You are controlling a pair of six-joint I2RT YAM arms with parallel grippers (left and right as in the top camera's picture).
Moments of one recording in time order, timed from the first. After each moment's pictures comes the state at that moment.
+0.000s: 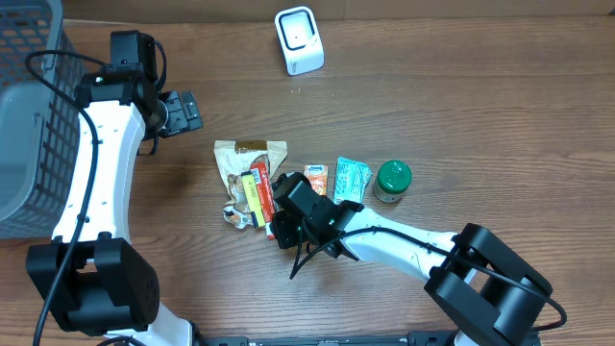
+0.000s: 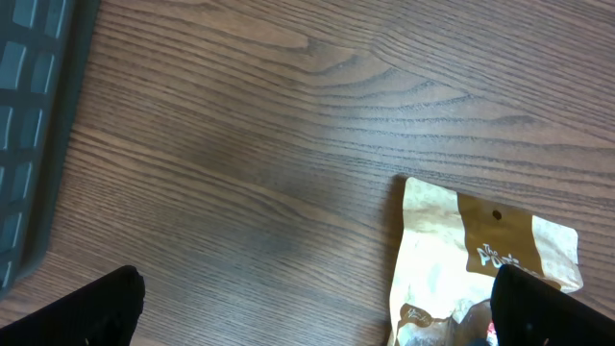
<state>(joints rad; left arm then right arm) 0.06 1.77 1.60 -1.07 -0.10 -0.28 0.90 1.81 0.98 -0.19 -0.14 0.59</state>
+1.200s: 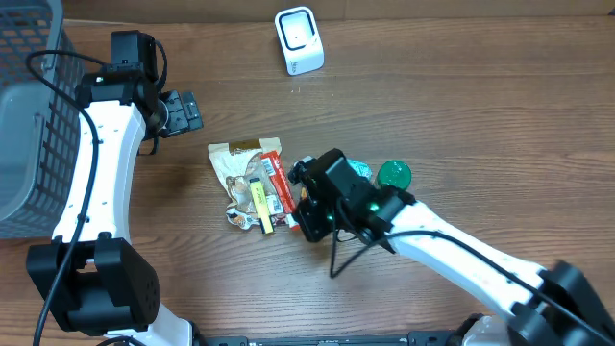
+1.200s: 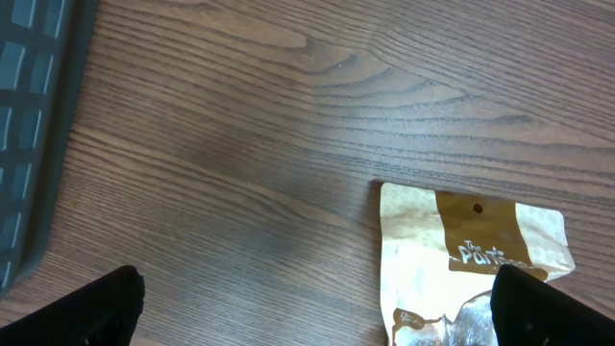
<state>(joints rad) 0.06 1.77 1.60 -1.07 -0.10 -0.28 0.77 1.55 0.99 -0.45 -0.29 0.26</state>
